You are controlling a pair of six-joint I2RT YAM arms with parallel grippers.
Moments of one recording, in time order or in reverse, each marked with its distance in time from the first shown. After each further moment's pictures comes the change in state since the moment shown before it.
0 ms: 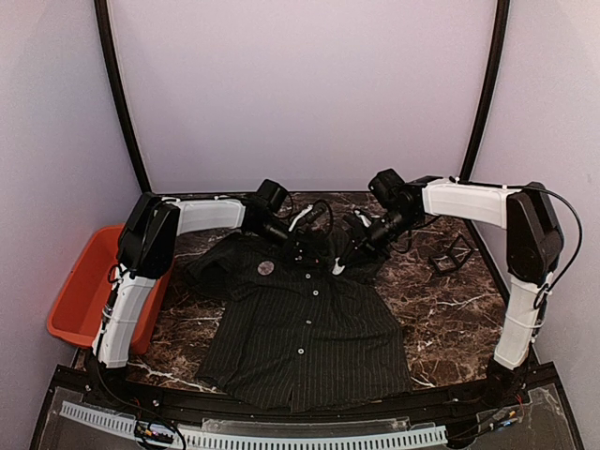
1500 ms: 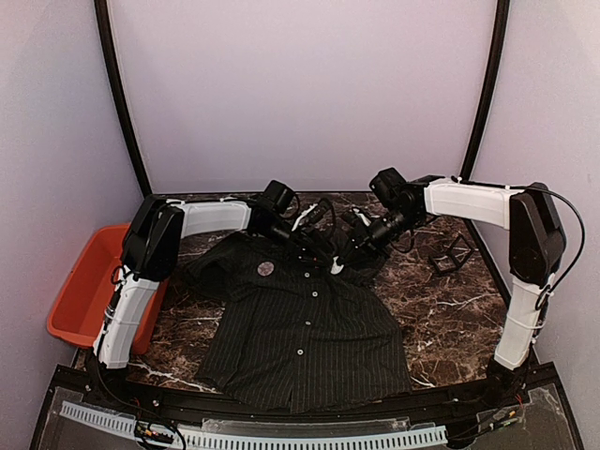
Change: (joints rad) left arm -0.032 0.020 0.037 0.006 0.188 0.049; right arm 0.001 -0.017 -0.008 0.000 -0.065 -0.050
